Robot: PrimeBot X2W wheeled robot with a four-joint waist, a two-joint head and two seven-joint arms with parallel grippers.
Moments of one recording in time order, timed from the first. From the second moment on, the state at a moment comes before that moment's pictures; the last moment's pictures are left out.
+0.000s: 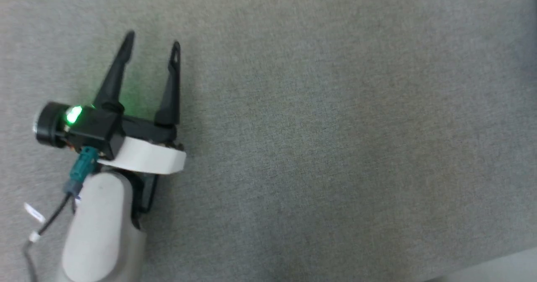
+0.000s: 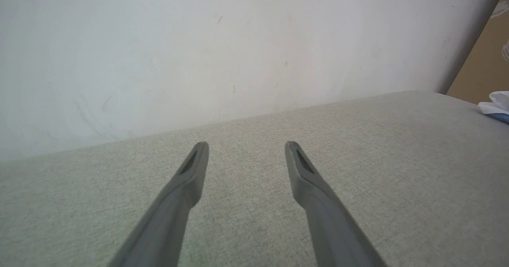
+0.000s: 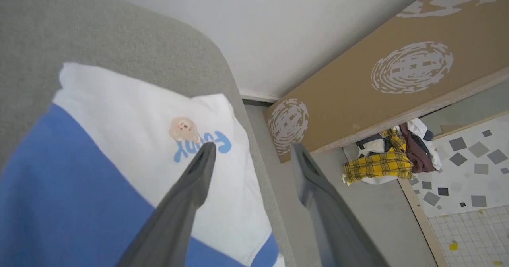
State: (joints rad) left arm -0.41 0.18 -0.09 -0.01 -0.06 -0.08 -0.23; right arm -0.88 -0.51 -0.34 0.85 -0.29 0.13 -0.06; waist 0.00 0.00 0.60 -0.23
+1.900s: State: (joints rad) left arm -0.06 0.05 -0.10 0.21 -0.20 -0.02 -0.26; right arm 0.11 -0.05 -0.11 0.02 0.15 0.13 -0.20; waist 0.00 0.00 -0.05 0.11
